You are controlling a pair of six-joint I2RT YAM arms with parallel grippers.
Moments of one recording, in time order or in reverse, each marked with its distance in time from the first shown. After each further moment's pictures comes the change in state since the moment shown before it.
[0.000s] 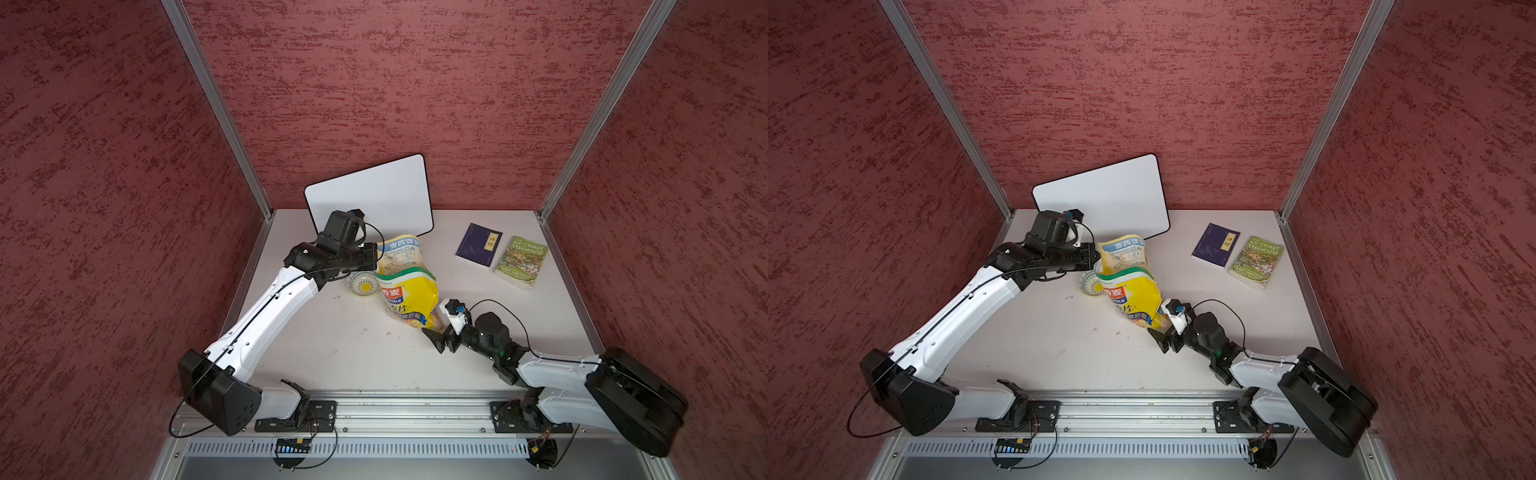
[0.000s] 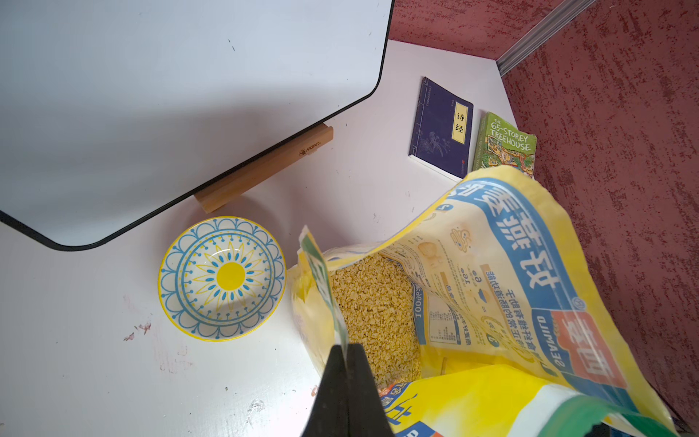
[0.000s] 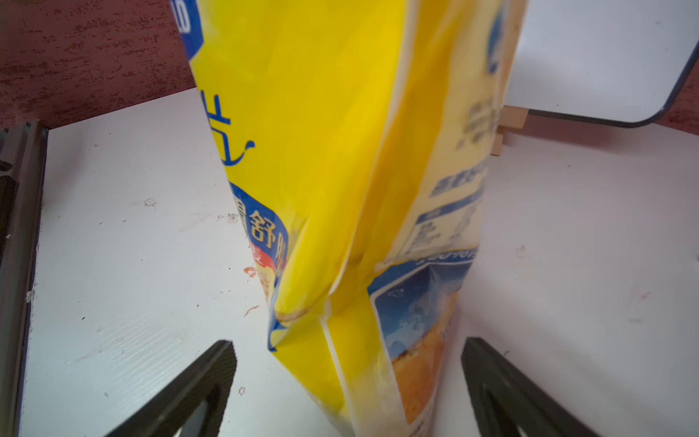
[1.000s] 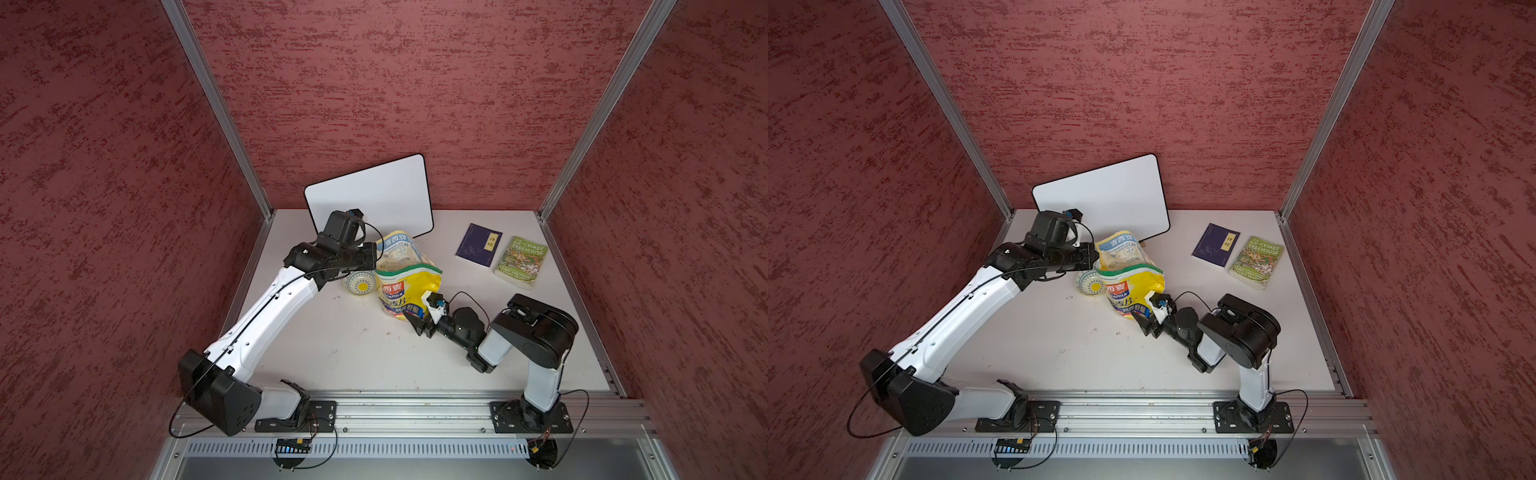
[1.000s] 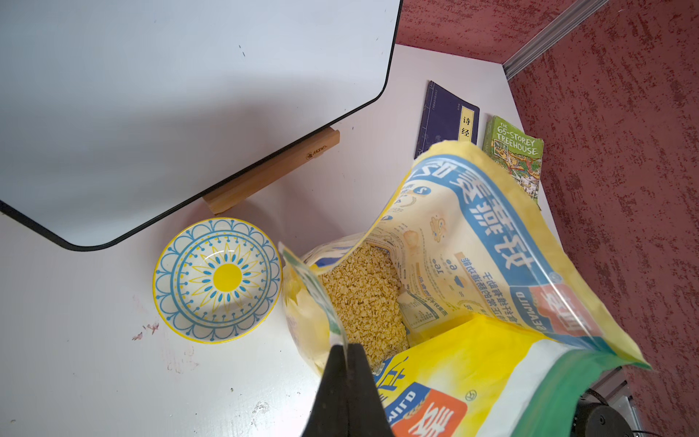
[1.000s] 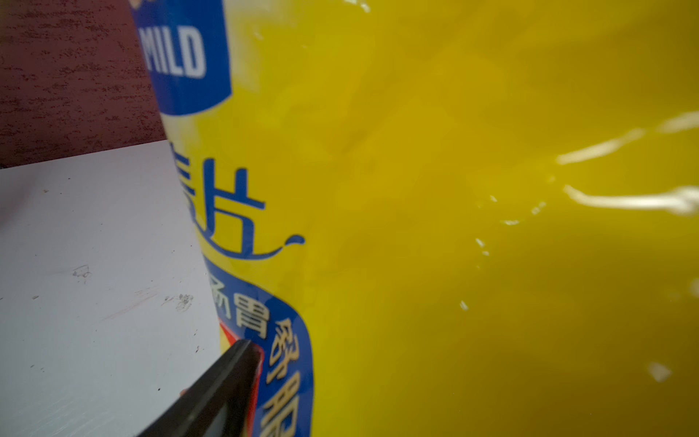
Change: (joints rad) left arm 0.001 0.000 0.000 0.000 -0.016 0.000; right arm 0.022 0.578 0.175 0.580 0.070 -0.023
